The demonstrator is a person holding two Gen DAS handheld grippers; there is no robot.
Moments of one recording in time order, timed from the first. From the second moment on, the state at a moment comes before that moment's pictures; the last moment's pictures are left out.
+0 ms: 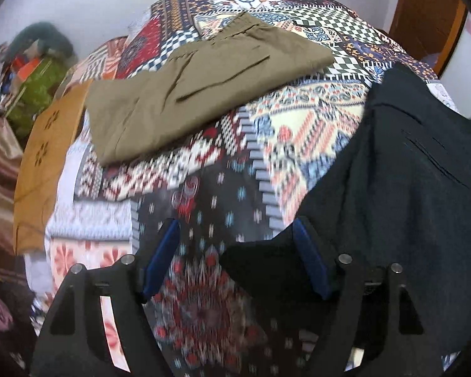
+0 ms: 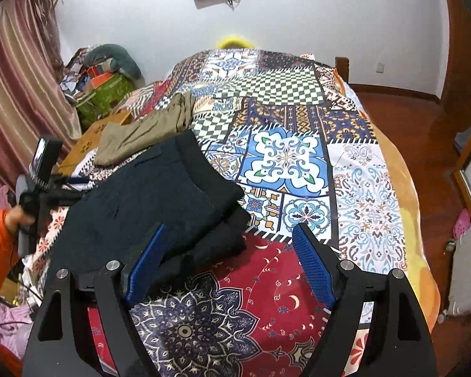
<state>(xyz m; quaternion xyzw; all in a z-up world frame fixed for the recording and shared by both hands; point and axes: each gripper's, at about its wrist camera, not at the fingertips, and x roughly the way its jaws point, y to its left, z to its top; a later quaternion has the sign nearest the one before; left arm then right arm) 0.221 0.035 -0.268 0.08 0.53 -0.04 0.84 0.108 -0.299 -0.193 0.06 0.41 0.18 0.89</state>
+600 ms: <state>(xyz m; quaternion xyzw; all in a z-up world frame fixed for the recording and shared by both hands) 0.129 0.002 -0.240 0.04 0.50 -0.06 0.86 0.079 -0.266 -0.187 0.04 0.40 0.23 0.89</state>
